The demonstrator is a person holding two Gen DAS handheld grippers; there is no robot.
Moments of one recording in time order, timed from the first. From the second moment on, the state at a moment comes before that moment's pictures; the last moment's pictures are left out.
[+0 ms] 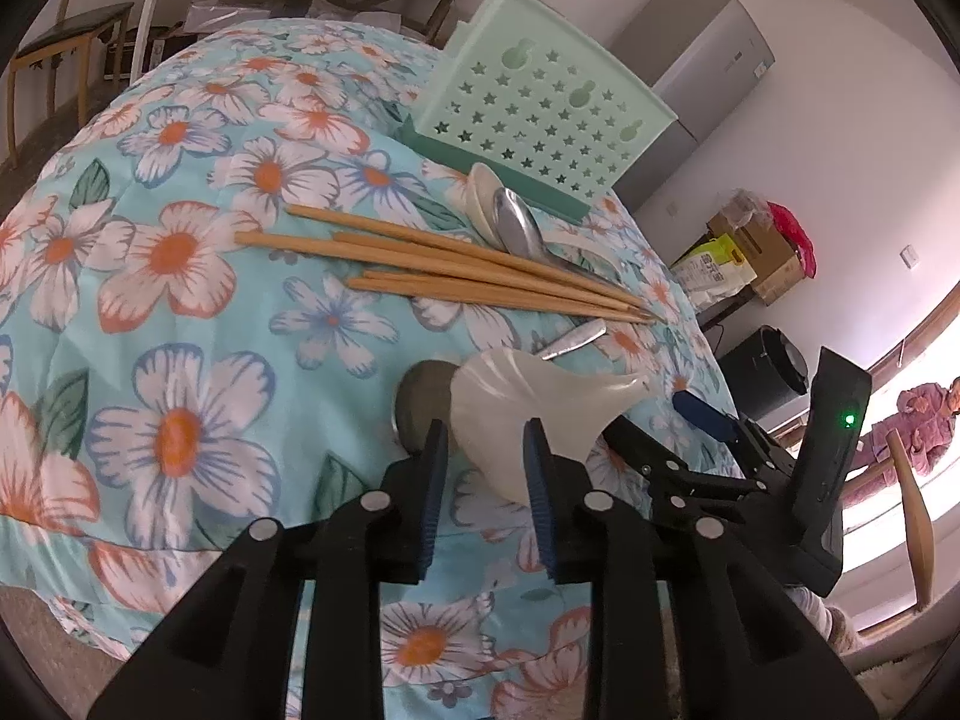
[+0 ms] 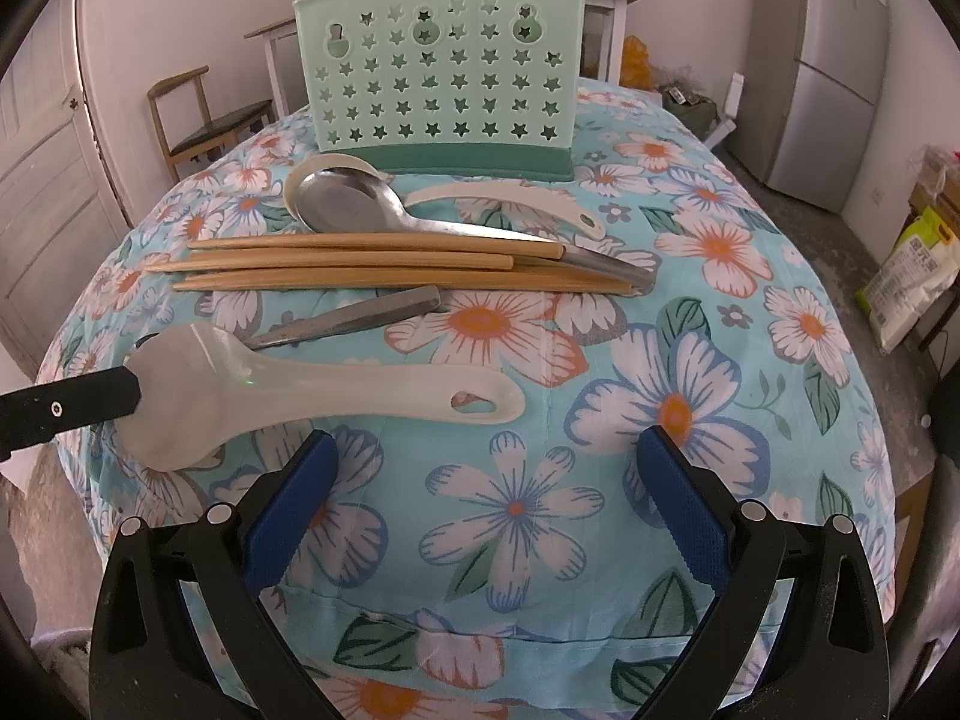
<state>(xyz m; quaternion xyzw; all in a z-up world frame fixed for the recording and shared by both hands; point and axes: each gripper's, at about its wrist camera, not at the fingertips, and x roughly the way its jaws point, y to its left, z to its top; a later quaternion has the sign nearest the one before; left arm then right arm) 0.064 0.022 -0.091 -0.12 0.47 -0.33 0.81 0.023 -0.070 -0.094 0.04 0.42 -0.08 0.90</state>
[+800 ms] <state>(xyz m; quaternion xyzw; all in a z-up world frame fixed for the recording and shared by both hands) 0.056 0.049 -0.035 -0.16 0.40 -0.34 0.84 0.023 -0.069 -0.093 0.04 0.42 -0.08 0.91</state>
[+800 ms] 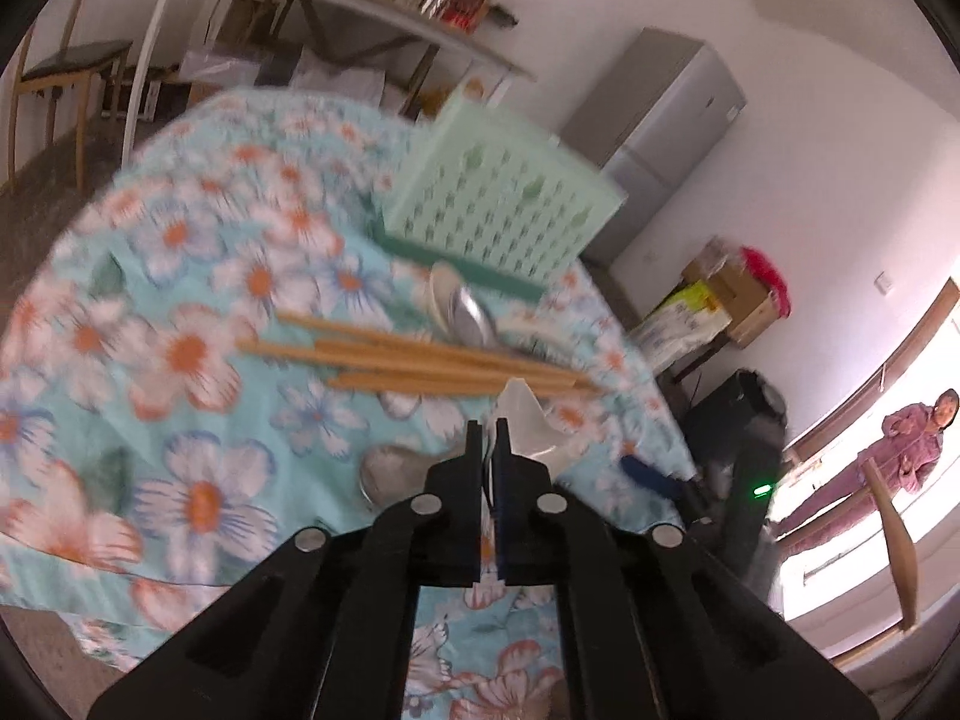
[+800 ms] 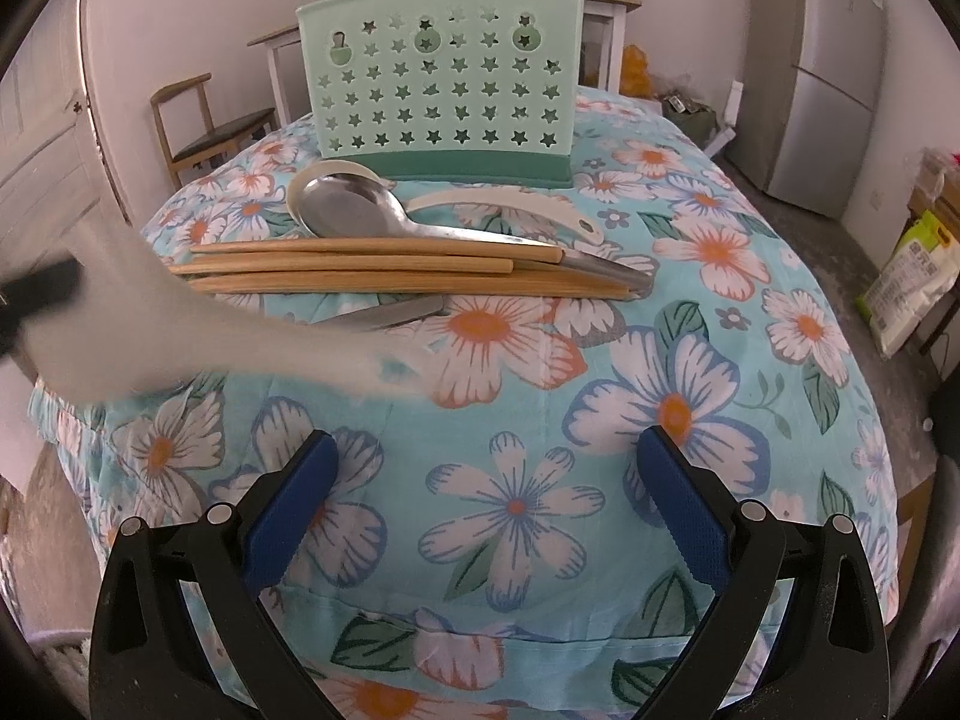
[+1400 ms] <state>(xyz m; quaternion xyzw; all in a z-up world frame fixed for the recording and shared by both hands) 0.037 0.160 0.048 -0.21 0.26 -0.27 0.90 0.041 0.063 -0.074 -0.21 0.36 0.08 0.91</state>
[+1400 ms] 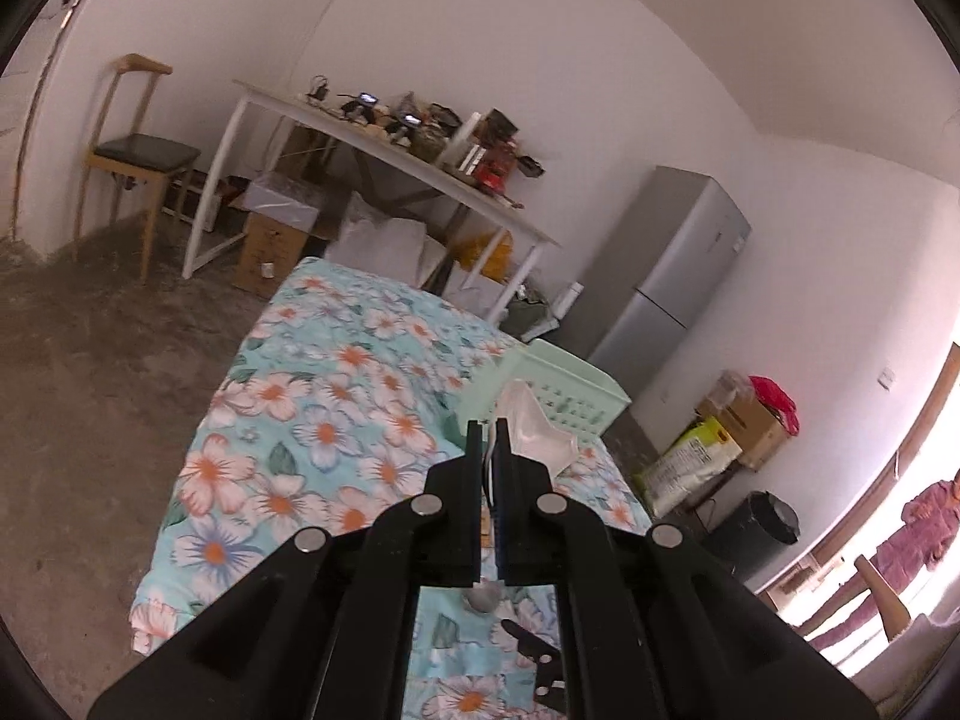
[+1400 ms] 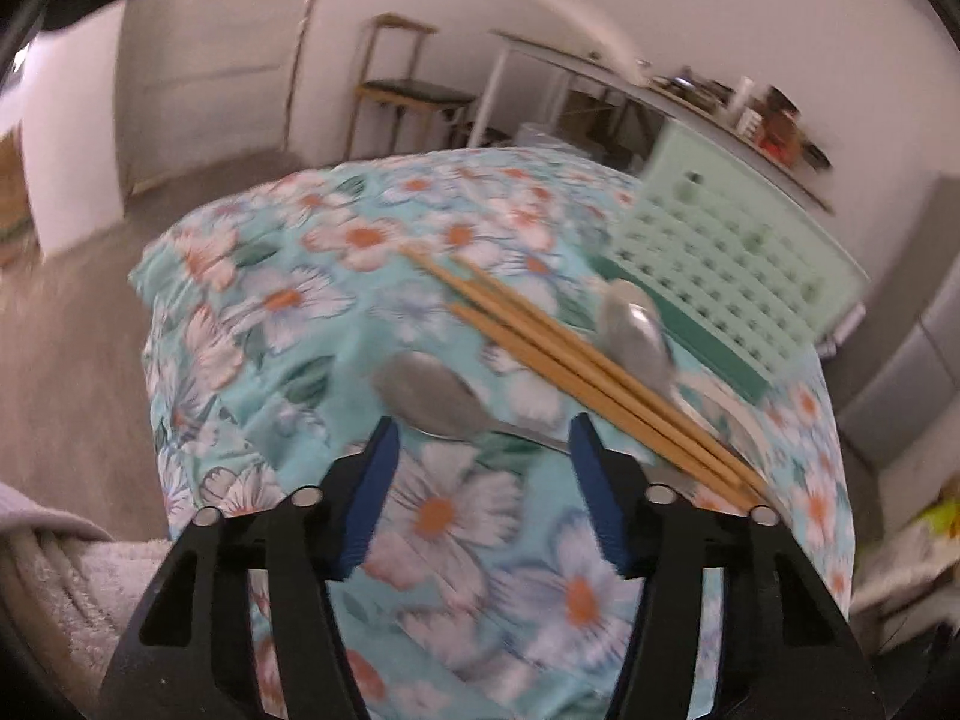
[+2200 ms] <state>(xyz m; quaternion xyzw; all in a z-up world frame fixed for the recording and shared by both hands) 0.043 0.167 0.039 -0.21 0.26 -0.24 0.91 0.057 0.111 -0.104 -0.34 0.34 0.06 0.87</state>
